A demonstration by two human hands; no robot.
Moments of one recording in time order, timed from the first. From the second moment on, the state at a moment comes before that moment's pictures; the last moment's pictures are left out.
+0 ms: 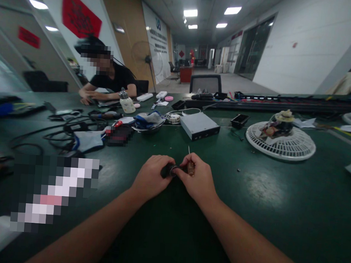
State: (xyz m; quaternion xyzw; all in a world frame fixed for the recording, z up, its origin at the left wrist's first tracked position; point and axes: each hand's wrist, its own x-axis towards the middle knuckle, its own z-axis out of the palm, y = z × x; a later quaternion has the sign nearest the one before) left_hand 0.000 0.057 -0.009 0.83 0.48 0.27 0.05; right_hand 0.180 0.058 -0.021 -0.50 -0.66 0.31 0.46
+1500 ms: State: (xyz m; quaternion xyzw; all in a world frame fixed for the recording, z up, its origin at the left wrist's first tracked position) left_hand 0.000 0.059 -0.010 0.78 0.56 0.28 -0.01; right_hand 0.180 0.057 -0.018 -0.43 -0.56 0.44 0.56
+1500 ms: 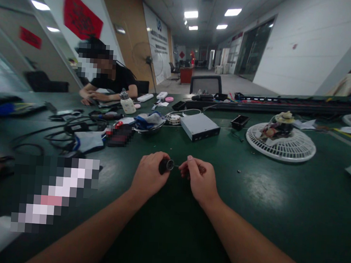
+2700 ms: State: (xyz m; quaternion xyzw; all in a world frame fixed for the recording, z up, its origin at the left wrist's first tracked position) left_hand -0.003 0.059 -0.011 0.78 0.55 0.29 0.00; right_hand 0.178 0.055 -0.018 -0.40 -0.59 0.44 0.54
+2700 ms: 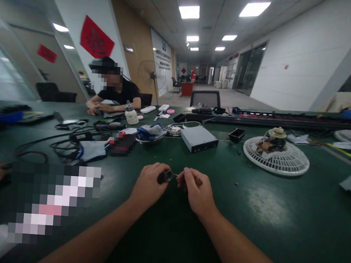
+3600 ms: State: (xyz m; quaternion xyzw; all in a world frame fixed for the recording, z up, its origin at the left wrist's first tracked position) left_hand -0.005 0.060 -0.014 0.79 0.53 0.30 0.00; right_hand 0.179 0.054 -0.020 -0.43 -0.57 0.44 0.55
